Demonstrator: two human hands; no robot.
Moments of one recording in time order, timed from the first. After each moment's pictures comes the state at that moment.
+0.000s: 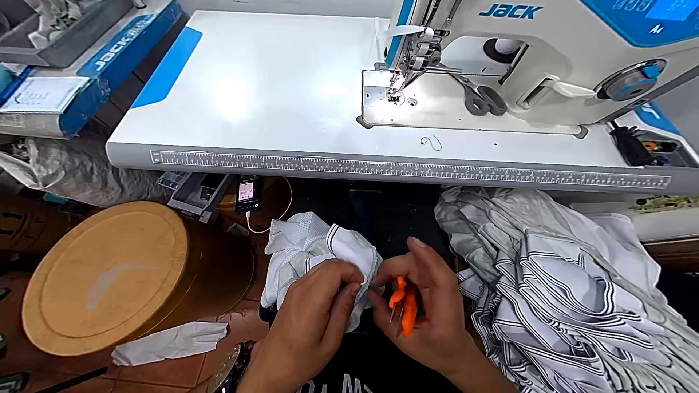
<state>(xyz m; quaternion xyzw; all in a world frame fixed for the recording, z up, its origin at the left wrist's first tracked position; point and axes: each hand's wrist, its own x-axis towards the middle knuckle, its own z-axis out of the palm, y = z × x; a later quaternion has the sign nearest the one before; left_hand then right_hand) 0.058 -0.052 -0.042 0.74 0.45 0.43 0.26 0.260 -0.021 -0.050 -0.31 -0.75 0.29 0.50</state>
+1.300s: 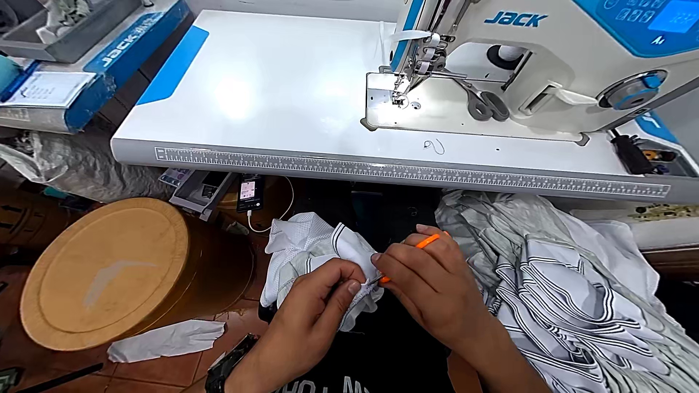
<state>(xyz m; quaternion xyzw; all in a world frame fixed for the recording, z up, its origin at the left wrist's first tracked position) 0.054 -0.050 -0.037 0.66 0.43 0.45 0.42 0.281 0.005 -0.033 -0.28 -0.89 -0.02 0.35</state>
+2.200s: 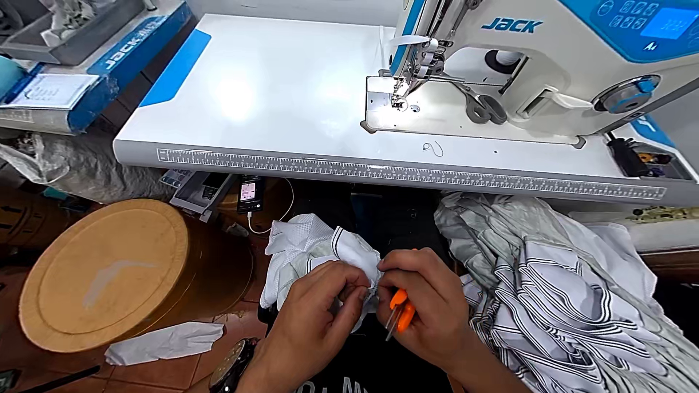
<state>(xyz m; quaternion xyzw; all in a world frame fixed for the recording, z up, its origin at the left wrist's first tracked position) 0.061 -0.052 -0.042 0.72 0.44 0.46 0.28 0.262 -0.012 -0.043 -0.32 -0.82 0.09 0.47</state>
